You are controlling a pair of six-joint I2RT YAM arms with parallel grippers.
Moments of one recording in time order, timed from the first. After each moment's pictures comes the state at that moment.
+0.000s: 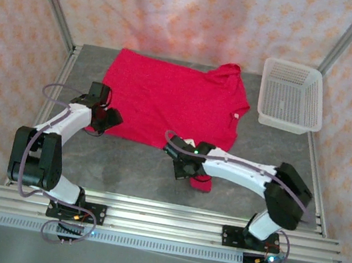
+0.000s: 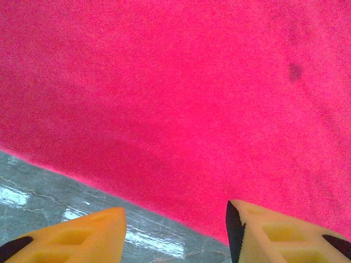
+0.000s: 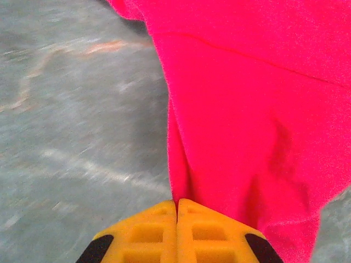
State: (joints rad) left arm 0.00 1.49 0.92 -0.59 0.11 -0.67; right arm 1.03 1.57 1.08 -0.84 0.15 0.67
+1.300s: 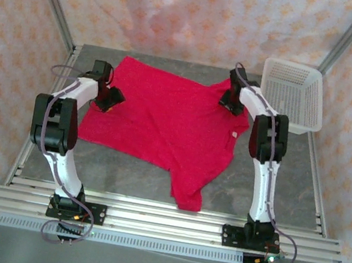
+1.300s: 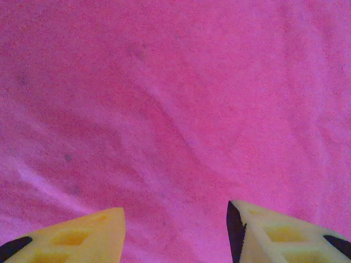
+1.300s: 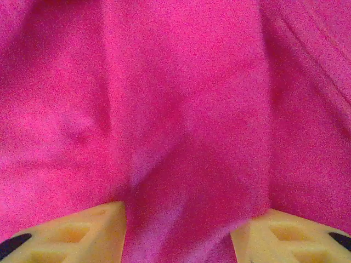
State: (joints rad) left arm 0.09 1.90 1.33 -0.61 0.16 -0.66; right arm 0.21 2.45 2.12 -0.88 0.02 0.67
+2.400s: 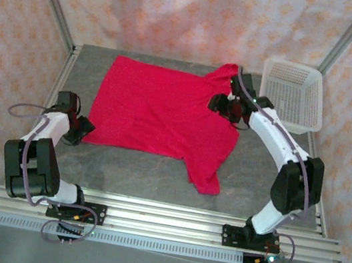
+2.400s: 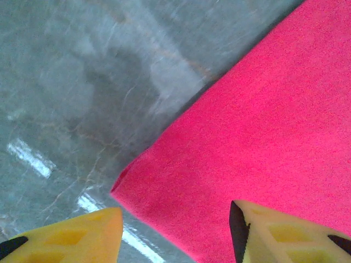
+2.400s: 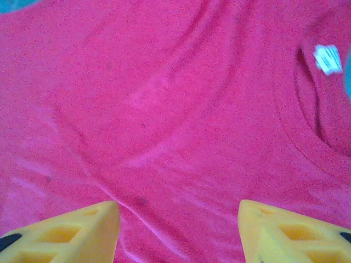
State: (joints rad) left arm 0.32 1.40 0.76 -0.63 0.09 -0.68; right arm 0.36 1.64 1.38 -0.70 -0.11 0.60
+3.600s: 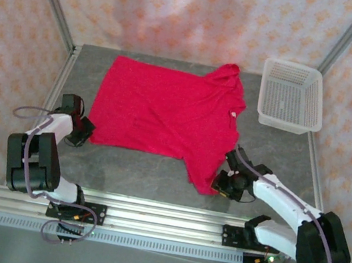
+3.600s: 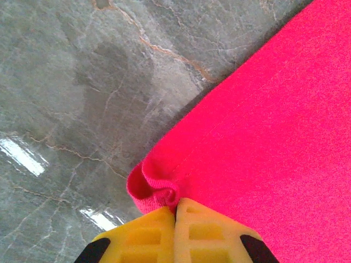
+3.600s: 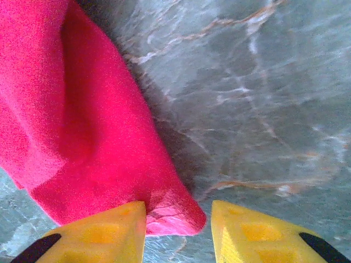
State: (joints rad) left arm 0.30 1.45 0.73 -0.53 0.08 -0.72; right arm 0.51 1.13 0.52 -0.72 -0.24 0.85
